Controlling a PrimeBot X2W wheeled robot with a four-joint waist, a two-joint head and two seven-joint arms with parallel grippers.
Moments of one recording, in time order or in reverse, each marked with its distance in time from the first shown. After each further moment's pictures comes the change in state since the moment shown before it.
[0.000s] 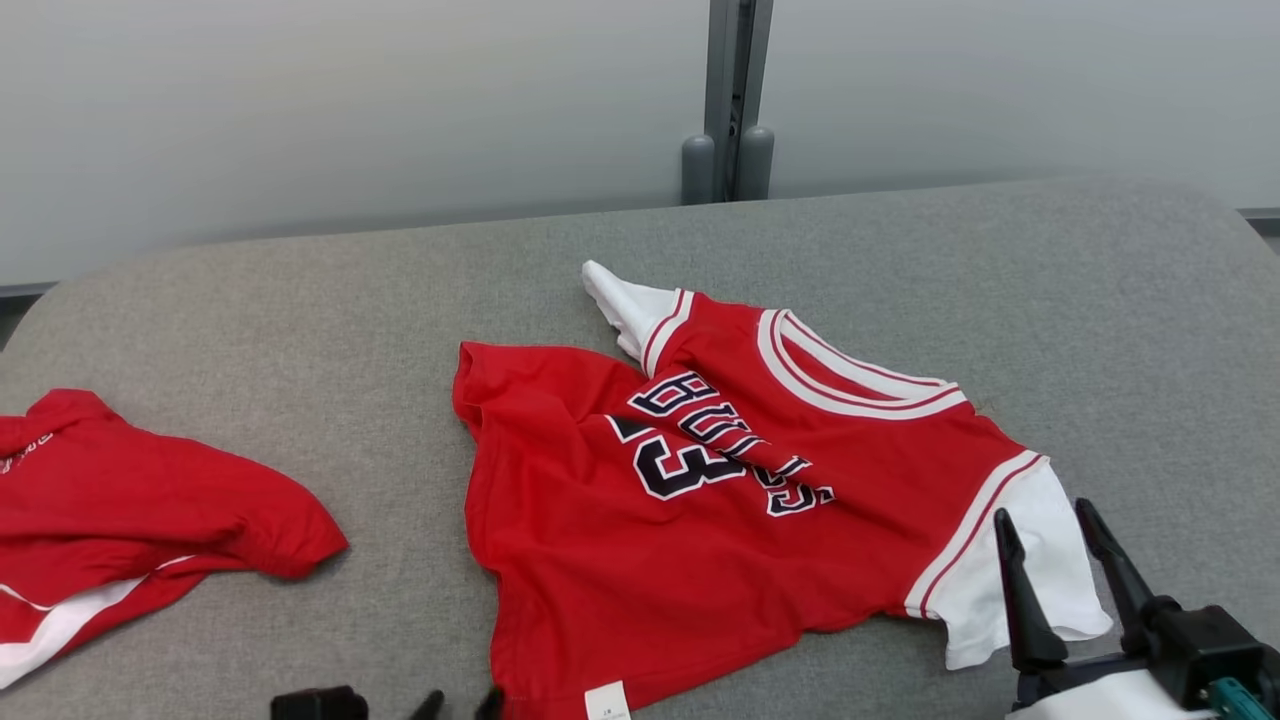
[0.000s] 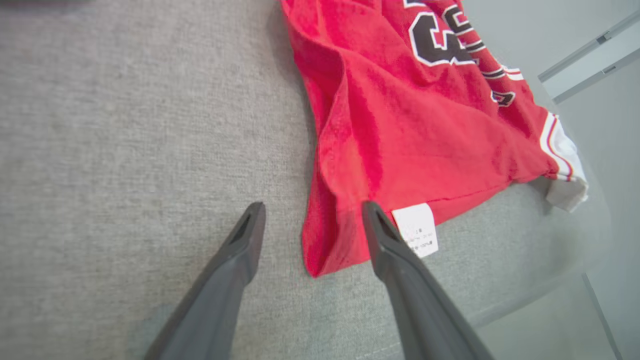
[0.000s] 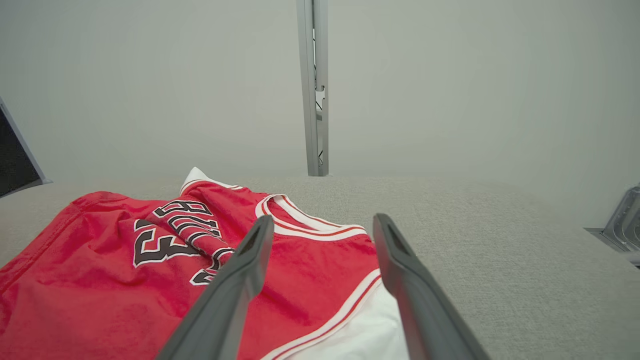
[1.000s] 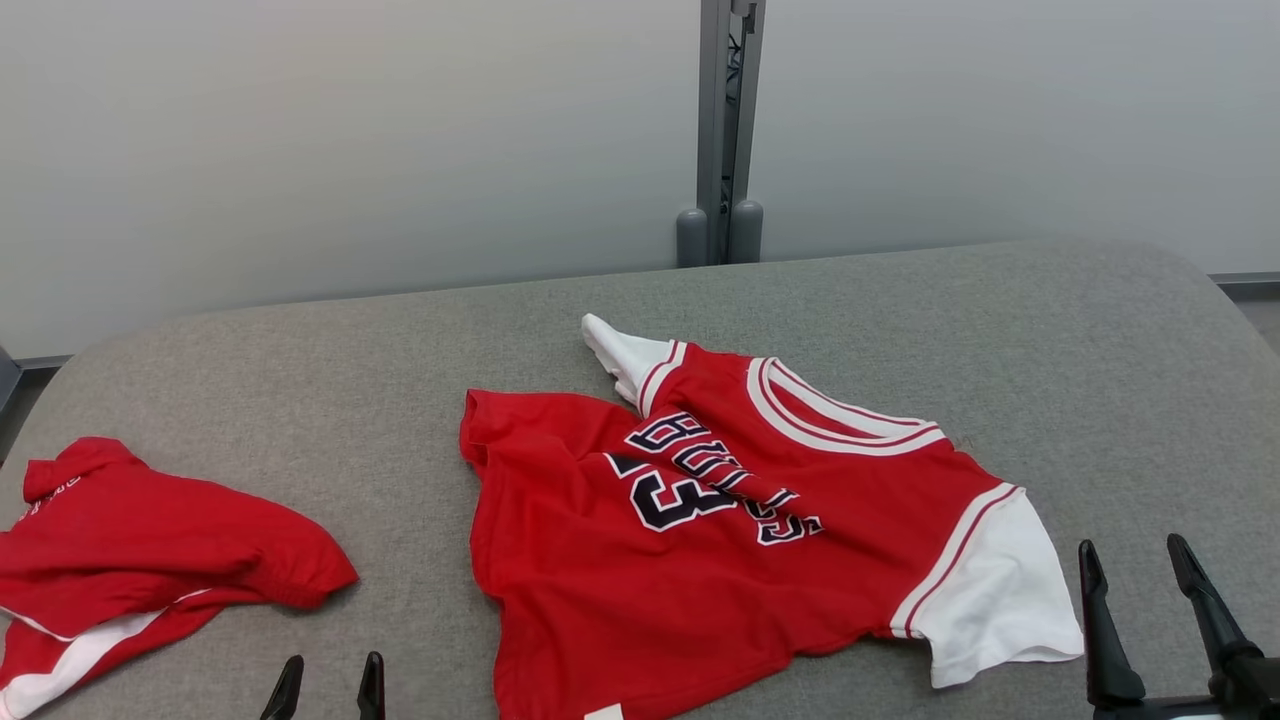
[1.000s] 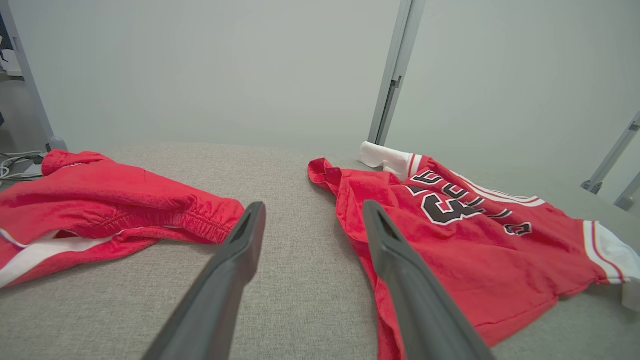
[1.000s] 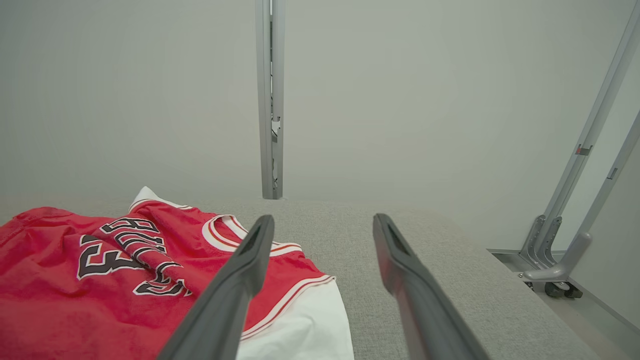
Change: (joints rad) left arm 0.467 -0.403 0.945 -0.183 0.994 -0.216 -0.008; right arm 0.107 -0.001 -0.141 -0.085 -0.084 0.000 0.000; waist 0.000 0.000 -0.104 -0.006
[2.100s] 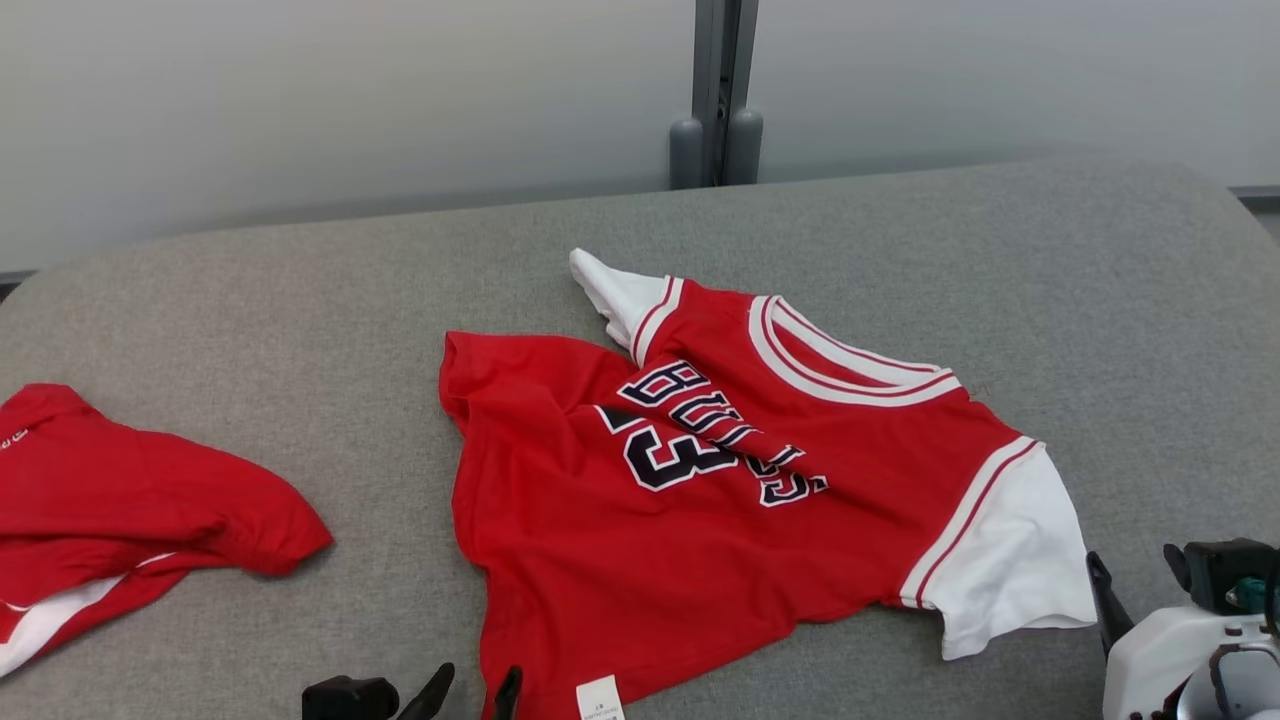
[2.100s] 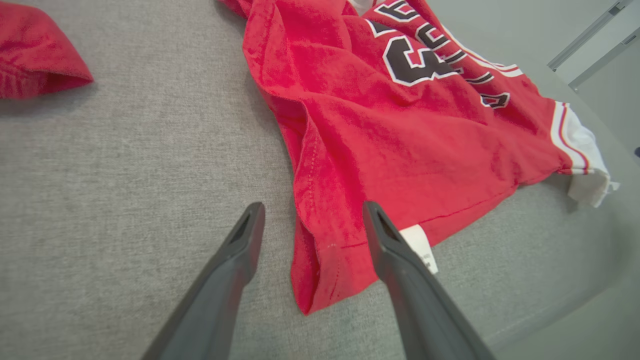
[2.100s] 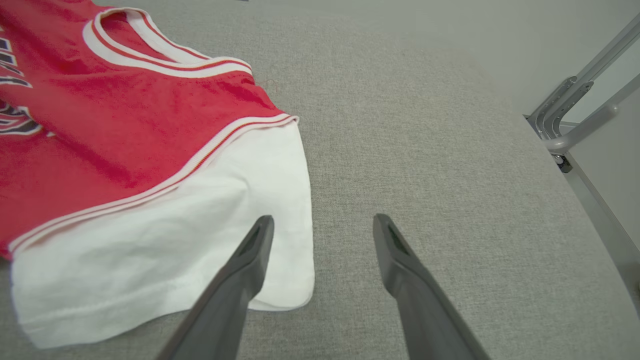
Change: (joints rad) left arm -0.119 -0.066 -0.083 0.095 -0.048 -0.077 0.399; right arm -0.202 -0.120 0.040 0.290 0.020 0.000 0.378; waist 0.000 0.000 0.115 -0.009
